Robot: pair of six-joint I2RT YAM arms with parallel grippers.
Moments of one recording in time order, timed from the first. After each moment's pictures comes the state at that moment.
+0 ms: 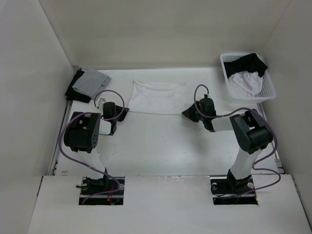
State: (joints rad) left arm -0.10 1.82 0.61 0.69 0.03 -1.16; right arm 0.34 1.81 0.75 0.48 -0.12 0.92
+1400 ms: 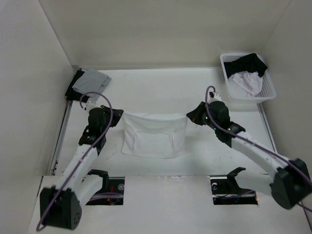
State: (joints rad) left arm -0.16 0.83 0.52 -0.03 0.00 -1.07; right arm 0.53 1.05 0.68 -0.02 0.01 0.75
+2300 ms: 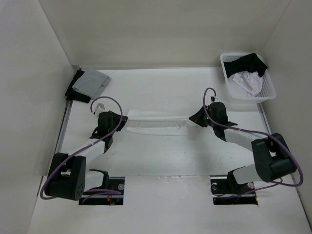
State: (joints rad) left arm -0.18 1.23 0.39 0.38 -0.02 -1.03; right arm 0.31 1.43 0.60 0.28 -0.19 0.79
